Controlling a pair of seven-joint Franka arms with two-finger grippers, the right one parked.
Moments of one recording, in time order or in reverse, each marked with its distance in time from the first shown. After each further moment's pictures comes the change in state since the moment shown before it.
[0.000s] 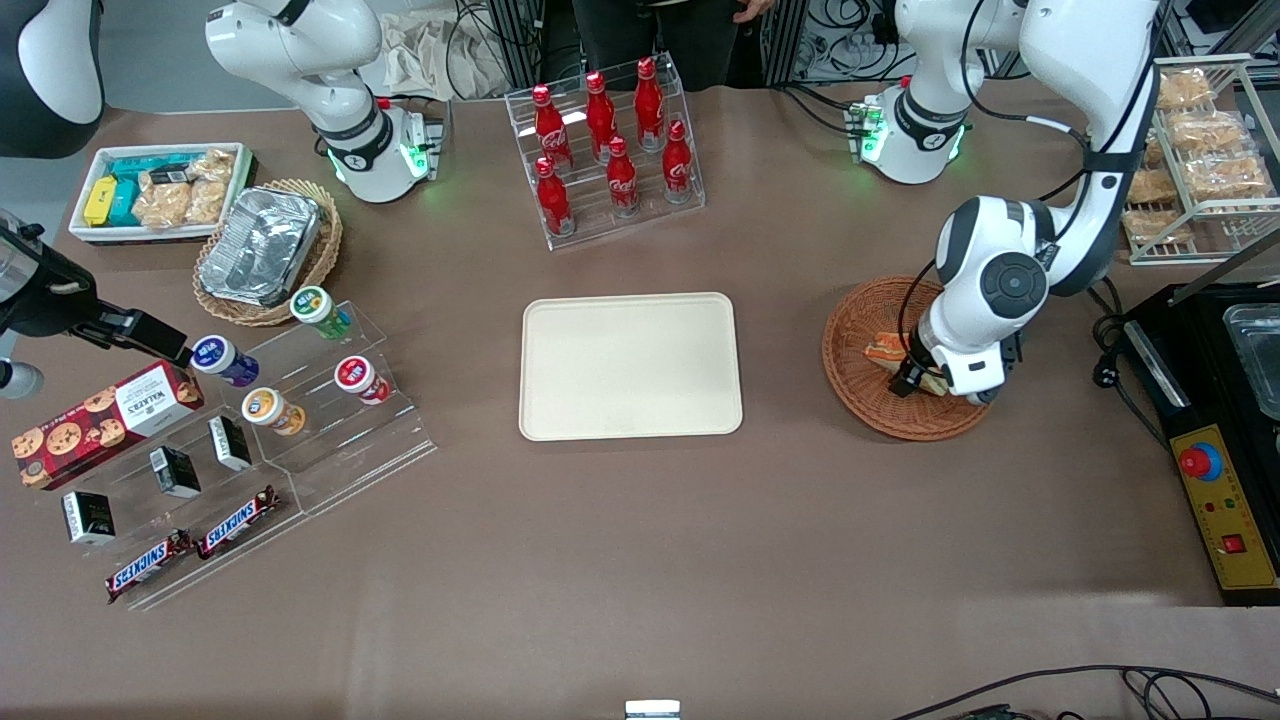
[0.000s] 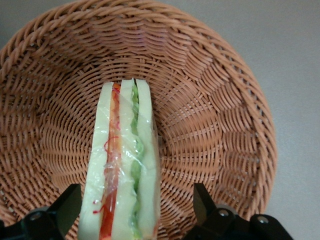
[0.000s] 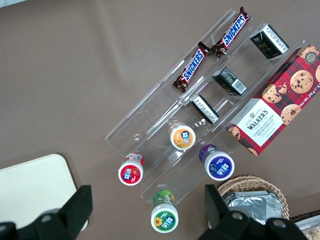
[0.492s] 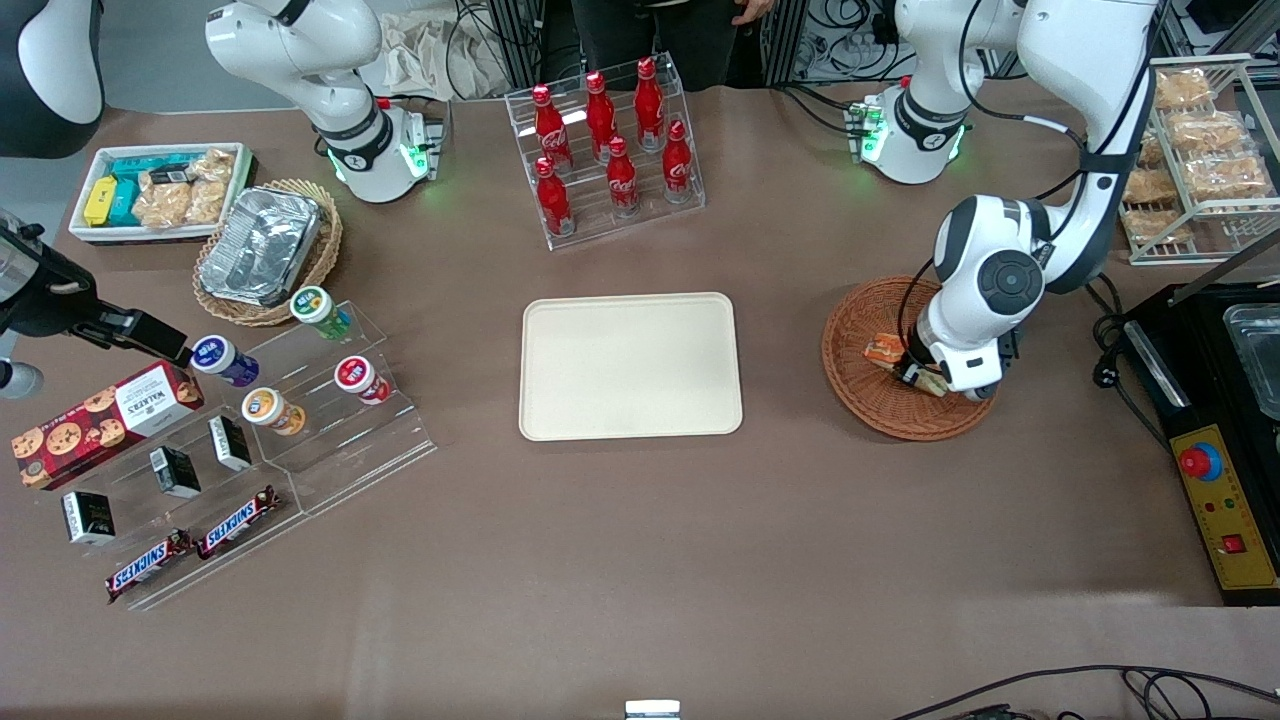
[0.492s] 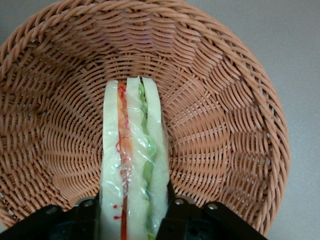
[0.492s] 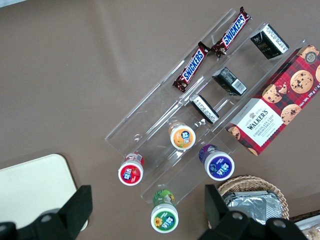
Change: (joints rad) arm 0.001 -0.001 0.001 -0.016 0.001 0.010 0.000
